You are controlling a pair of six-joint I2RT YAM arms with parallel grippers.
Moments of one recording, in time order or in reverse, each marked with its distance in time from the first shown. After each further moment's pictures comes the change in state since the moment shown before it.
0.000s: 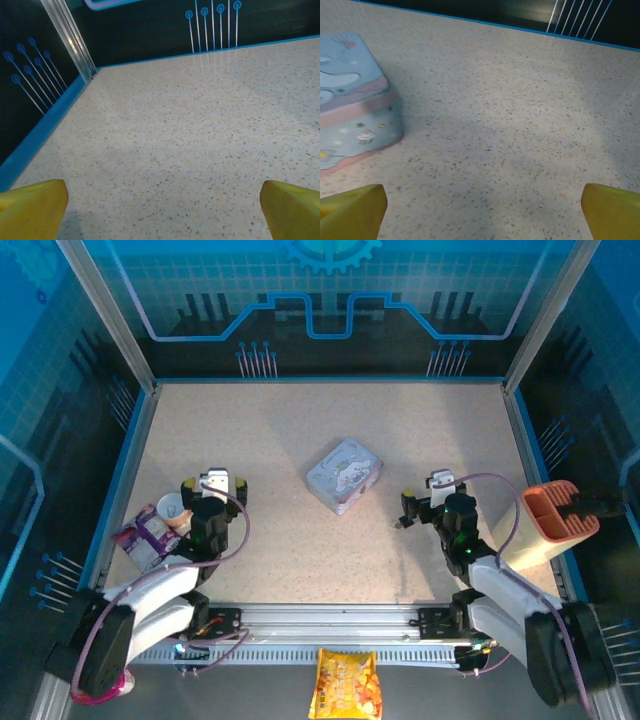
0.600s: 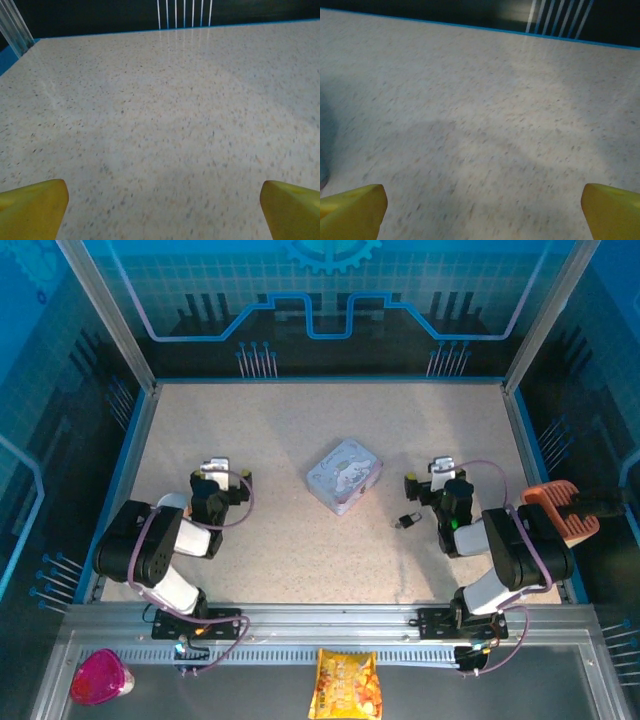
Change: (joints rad) left arm 0.208 0.533 0.121 0.391 0.341 -0.056; right arm -0.122 0.550 0.118 0.494 -0.031 0.003
